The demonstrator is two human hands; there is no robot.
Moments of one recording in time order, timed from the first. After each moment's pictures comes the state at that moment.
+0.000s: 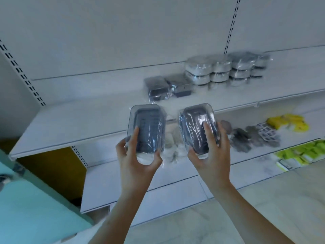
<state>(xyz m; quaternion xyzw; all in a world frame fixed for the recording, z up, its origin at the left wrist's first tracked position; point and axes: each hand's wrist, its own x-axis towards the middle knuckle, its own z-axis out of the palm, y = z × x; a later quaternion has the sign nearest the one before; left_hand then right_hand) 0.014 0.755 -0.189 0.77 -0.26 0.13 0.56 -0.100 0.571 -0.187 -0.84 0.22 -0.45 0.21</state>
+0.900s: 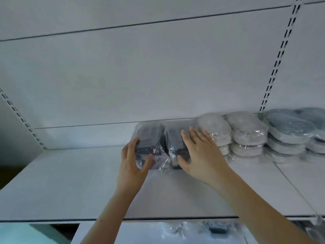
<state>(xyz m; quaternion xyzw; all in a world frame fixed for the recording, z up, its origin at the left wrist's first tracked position) 0.200 0.559 -0.126 0.85 -0.18 0.17 0.46 0.127 0.344 -0.076 -0.99 0.02 -0.15 0.01</state>
